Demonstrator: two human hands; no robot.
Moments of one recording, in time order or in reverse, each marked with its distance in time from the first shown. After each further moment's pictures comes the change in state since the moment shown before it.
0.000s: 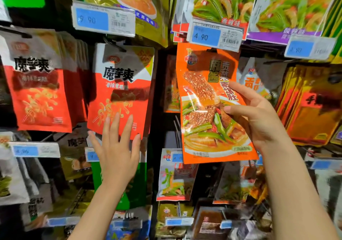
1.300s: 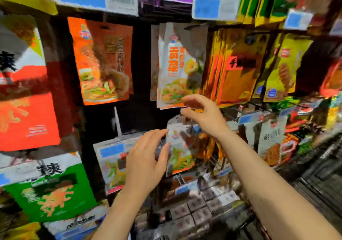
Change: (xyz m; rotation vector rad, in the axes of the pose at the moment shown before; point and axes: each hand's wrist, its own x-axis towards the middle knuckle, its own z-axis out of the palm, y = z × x) left_hand -0.055 0.178 0.036 -0.684 -0.388 0.306; right_hand -0.014 0.054 -0.106 -0.692 0.116 -0.064
